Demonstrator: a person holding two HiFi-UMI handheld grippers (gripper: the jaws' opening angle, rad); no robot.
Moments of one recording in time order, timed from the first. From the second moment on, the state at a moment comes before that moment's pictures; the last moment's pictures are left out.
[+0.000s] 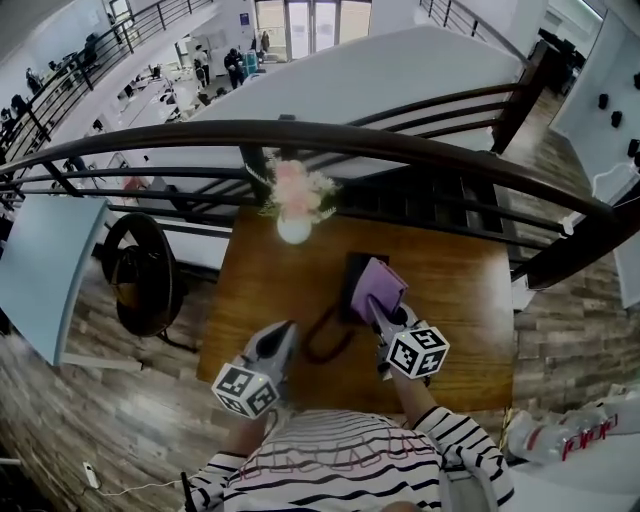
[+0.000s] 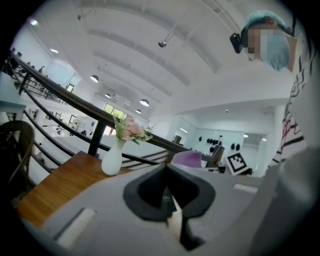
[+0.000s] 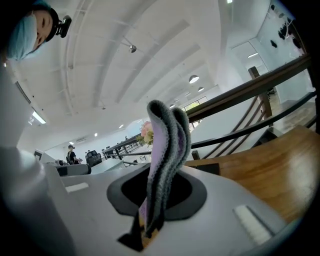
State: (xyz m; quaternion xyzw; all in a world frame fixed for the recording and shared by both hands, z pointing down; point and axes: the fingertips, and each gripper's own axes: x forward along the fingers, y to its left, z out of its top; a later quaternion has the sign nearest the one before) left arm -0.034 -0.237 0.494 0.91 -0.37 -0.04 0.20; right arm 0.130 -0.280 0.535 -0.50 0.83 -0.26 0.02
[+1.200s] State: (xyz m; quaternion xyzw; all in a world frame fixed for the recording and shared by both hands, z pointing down) left arm -0.033 -0.256 0.520 0.88 -0.42 -0.02 0.23; right arm 0.146 -0.382 0.661 -0.47 0.80 -0.34 -0.10
